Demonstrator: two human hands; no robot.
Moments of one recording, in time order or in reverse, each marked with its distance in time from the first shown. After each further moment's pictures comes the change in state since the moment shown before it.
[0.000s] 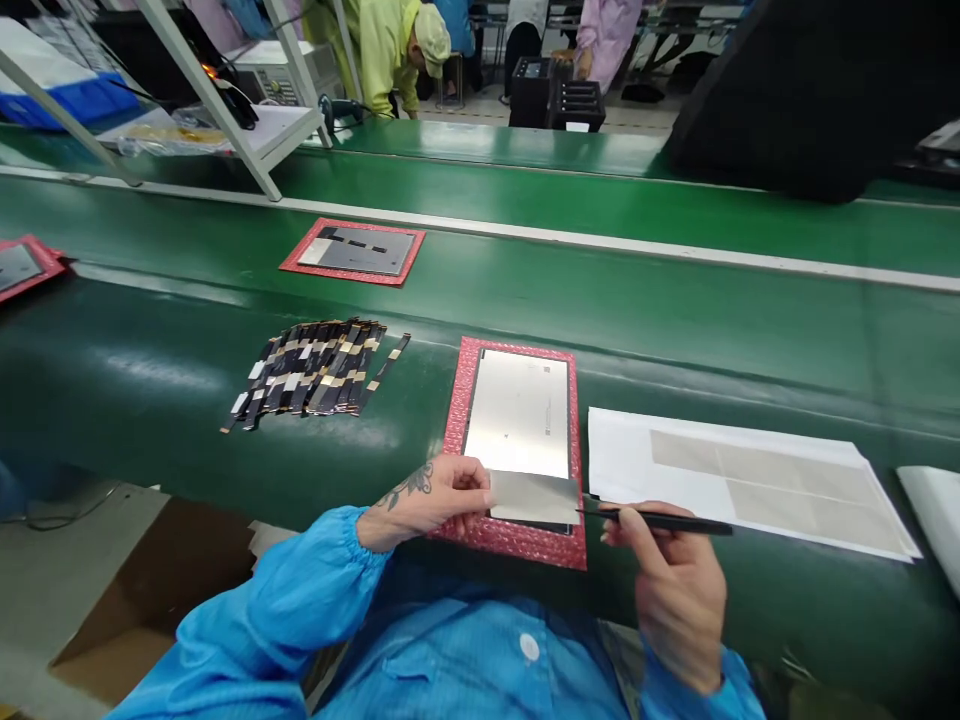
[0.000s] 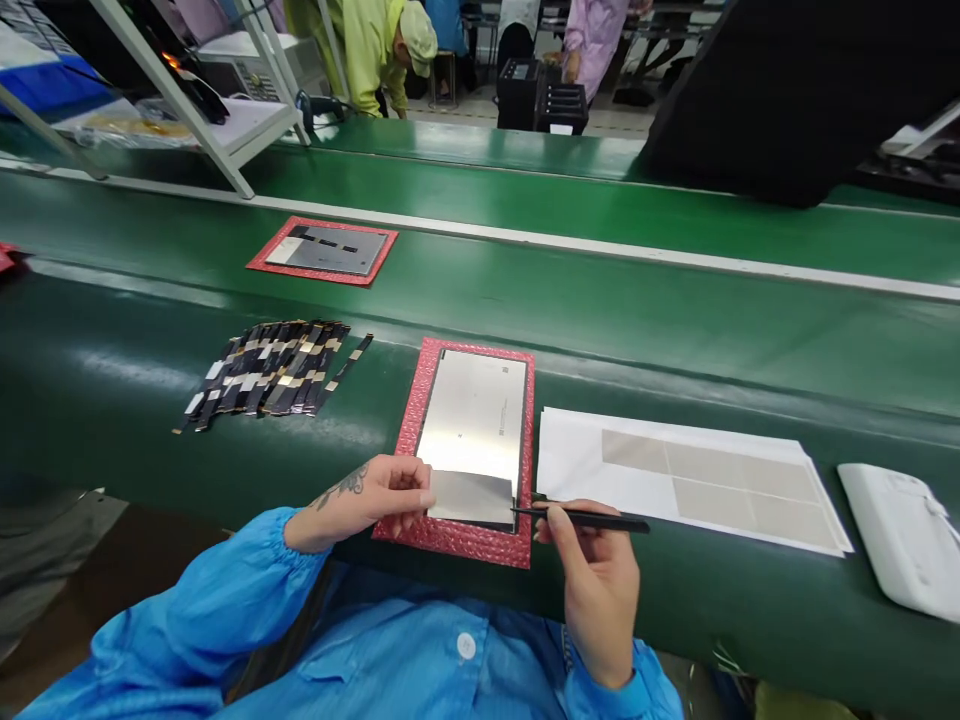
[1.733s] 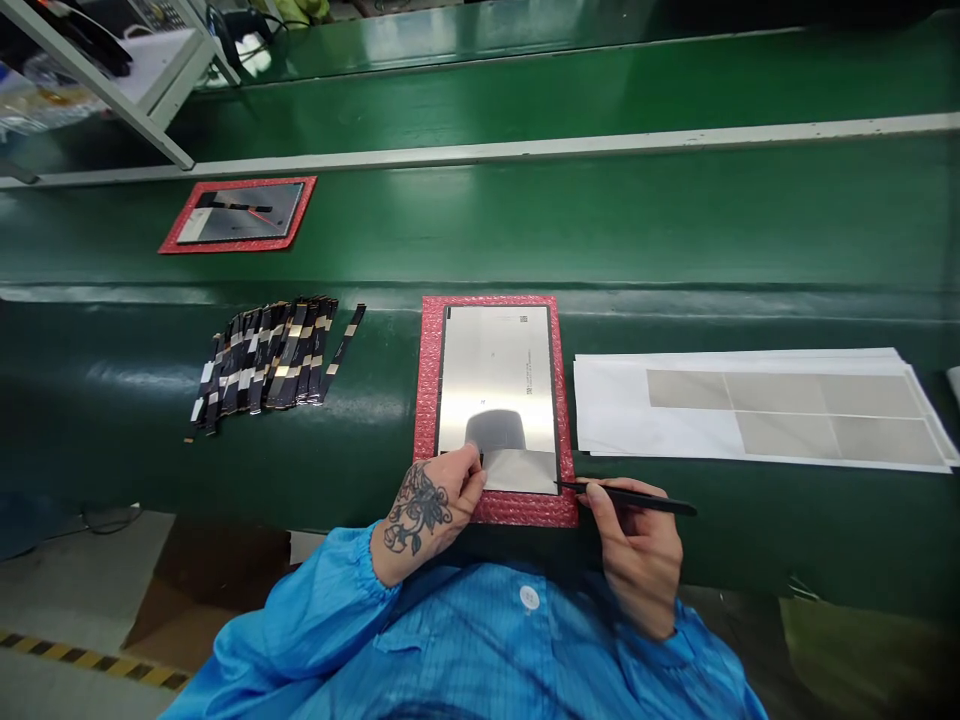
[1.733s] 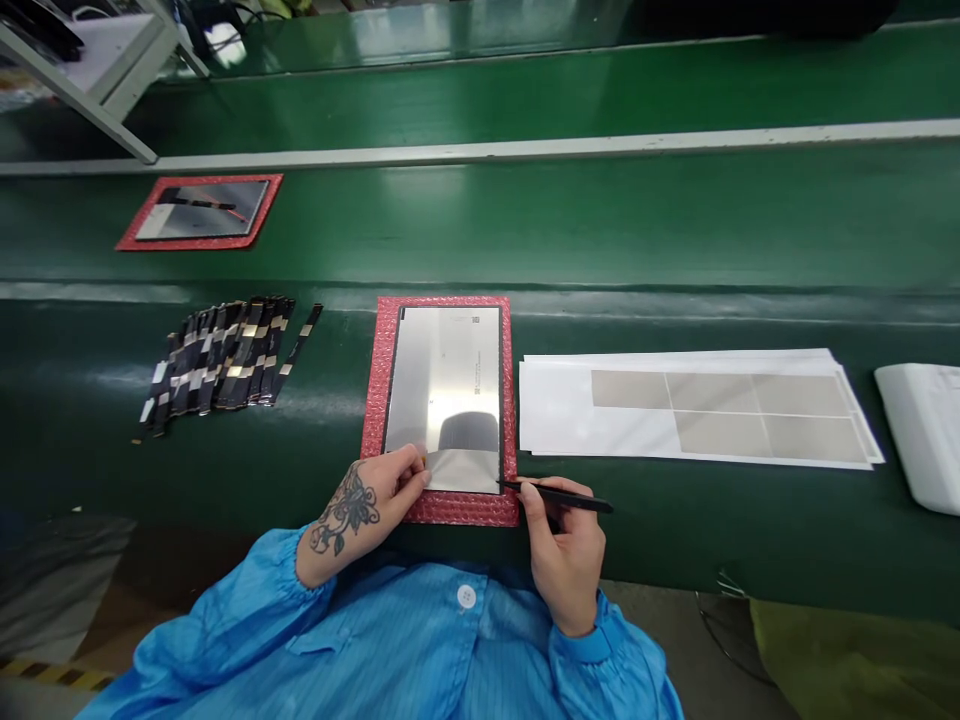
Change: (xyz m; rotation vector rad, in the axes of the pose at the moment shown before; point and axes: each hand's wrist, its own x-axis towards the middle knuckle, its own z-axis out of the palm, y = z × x) left_hand 0.012 -0.030 0.030 0.948 0.262 0.094; right_hand -0.019 0.055 -0.015 -0.223 0.050 0.036
